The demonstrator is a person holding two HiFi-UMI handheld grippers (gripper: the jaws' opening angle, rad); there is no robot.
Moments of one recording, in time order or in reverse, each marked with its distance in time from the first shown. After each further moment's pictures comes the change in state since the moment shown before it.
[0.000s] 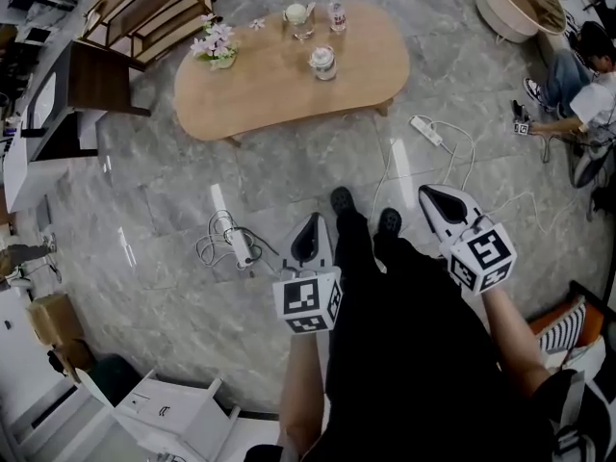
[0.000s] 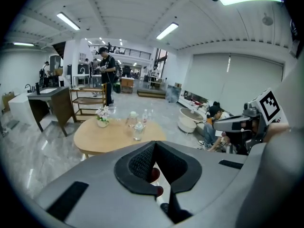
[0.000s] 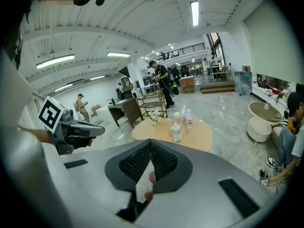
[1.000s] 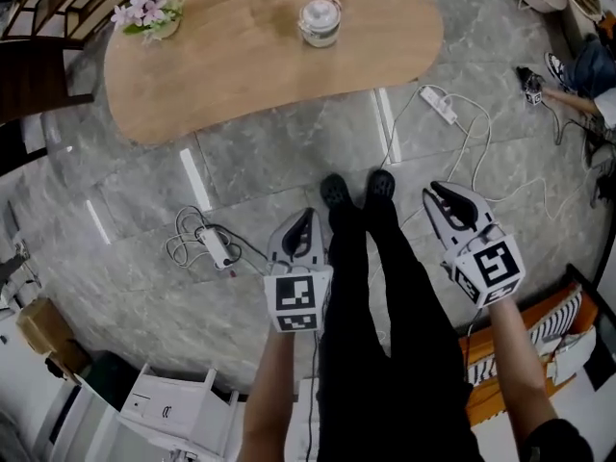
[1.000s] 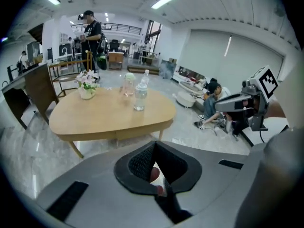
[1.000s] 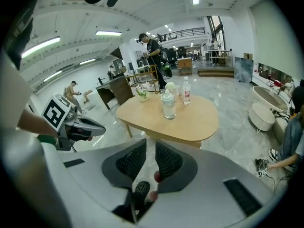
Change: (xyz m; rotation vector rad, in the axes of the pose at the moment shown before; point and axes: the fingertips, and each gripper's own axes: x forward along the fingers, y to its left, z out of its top) left arm 0.224 0.104 -0.152 0.075 0.272 -0.128; right arm 0.203 -0.089 -0.133 0.004 0.205 -0.051
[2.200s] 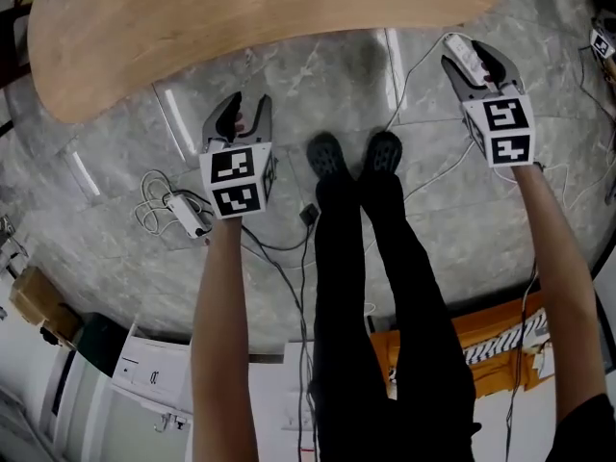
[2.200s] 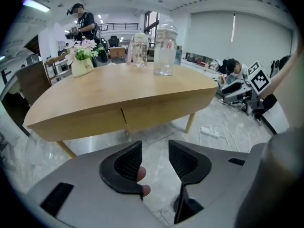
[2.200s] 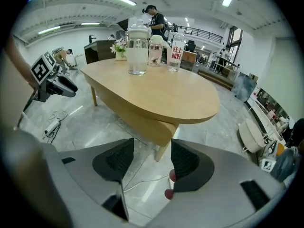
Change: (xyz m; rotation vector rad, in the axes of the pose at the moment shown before) left arm 0.237 0.141 -0.079 0.076 0.060 0.143; right arm 0.230 -0.211 -0.126 -0.275 0.160 -0.216
